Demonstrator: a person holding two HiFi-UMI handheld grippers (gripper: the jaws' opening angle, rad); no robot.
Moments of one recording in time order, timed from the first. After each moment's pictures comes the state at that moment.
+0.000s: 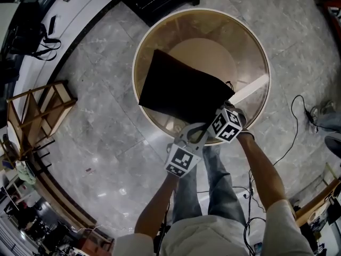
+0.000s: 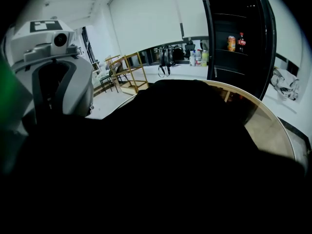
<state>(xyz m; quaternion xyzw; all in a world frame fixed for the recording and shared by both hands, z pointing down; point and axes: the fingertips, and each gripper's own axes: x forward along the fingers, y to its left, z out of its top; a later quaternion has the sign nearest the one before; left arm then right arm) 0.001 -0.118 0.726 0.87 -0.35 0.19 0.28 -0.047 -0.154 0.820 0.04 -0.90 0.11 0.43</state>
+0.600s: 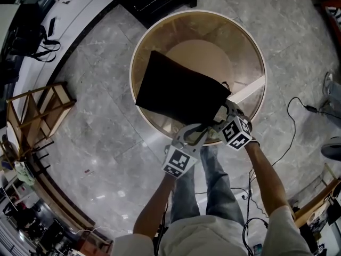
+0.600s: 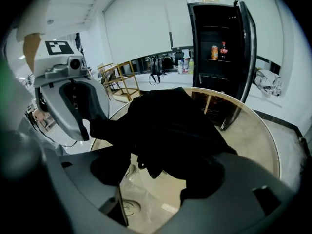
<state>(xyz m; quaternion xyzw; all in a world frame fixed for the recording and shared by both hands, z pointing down) 0.009 -0.105 0.732 0.88 -0.34 0.19 0.28 -0.003 -0.160 0.789 0.11 -0.91 0.12 0.39</state>
